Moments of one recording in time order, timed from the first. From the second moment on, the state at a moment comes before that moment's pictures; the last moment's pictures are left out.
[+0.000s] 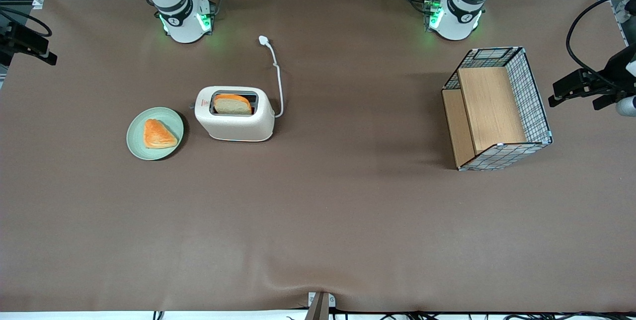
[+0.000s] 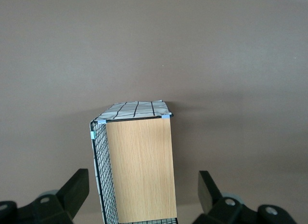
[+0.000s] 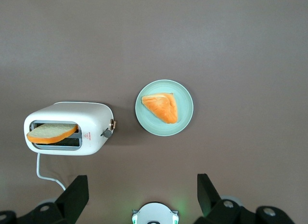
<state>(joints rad) -0.01 -0.03 -0.07 -1.42 0.04 1.30 -0.05</state>
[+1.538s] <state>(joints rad) -0.04 0.09 -0.07 -1.59 0.20 1.20 -0.04</state>
